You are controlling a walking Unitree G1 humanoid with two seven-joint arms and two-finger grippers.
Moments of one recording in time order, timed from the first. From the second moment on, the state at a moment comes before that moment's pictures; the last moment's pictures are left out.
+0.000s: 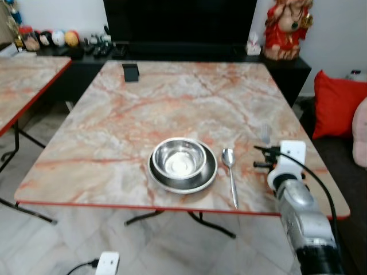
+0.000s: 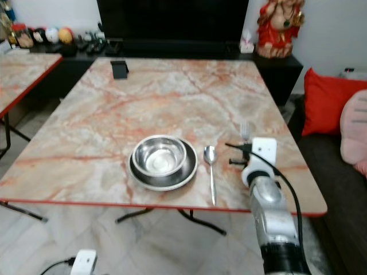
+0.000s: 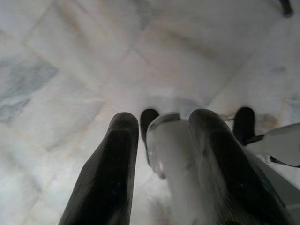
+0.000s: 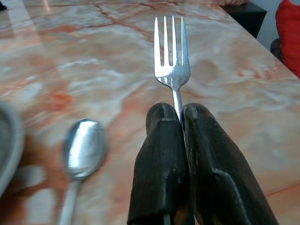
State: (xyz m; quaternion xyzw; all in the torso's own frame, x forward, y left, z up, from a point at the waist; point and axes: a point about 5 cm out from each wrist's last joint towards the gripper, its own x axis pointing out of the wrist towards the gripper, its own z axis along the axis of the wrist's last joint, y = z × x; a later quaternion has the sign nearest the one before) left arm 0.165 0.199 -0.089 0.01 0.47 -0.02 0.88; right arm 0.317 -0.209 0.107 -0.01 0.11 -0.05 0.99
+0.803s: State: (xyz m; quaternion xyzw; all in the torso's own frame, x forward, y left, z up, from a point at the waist) left arm 0.164 0.202 -0.089 0.00 0.47 -0.02 0.88; right arm 0.327 -0.216 0.095 -0.03 0.19 -0.01 0.98
